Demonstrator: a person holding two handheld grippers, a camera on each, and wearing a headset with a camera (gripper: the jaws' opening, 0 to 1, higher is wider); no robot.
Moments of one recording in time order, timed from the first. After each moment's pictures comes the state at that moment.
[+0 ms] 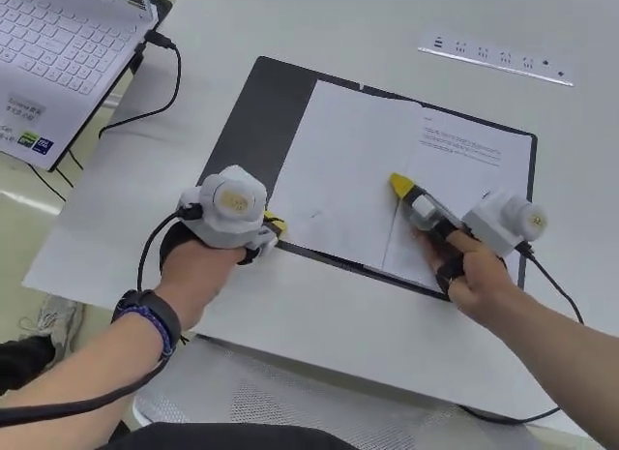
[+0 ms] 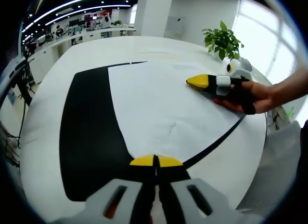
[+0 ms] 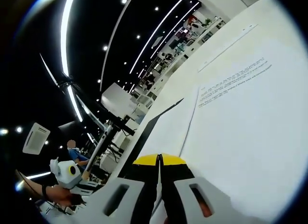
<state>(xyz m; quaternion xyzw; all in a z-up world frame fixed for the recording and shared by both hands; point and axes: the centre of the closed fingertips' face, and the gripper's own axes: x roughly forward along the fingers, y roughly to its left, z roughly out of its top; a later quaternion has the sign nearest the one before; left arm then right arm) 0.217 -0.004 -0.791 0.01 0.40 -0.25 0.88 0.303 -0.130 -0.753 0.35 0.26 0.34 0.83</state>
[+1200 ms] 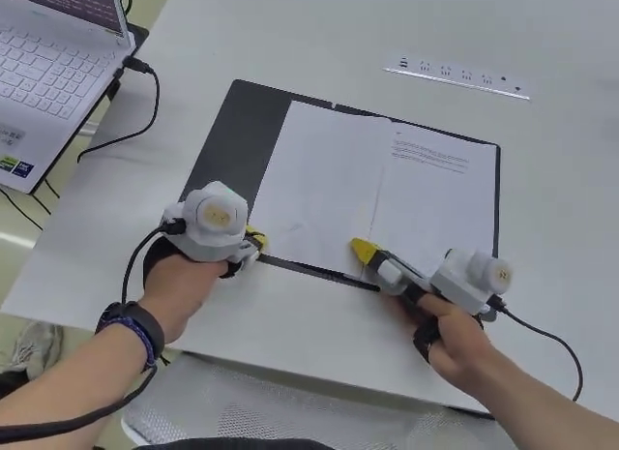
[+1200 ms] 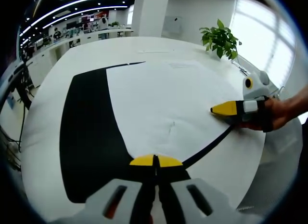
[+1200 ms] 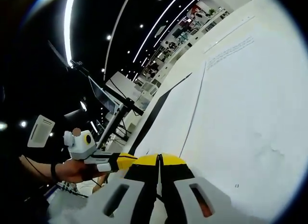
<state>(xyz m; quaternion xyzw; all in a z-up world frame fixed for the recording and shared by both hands) 0.216 -0.005 -0.791 0.02 0.40 -0.25 0.88 0.222 -0.133 -0.774 0.34 0.30 0.37 0.81</state>
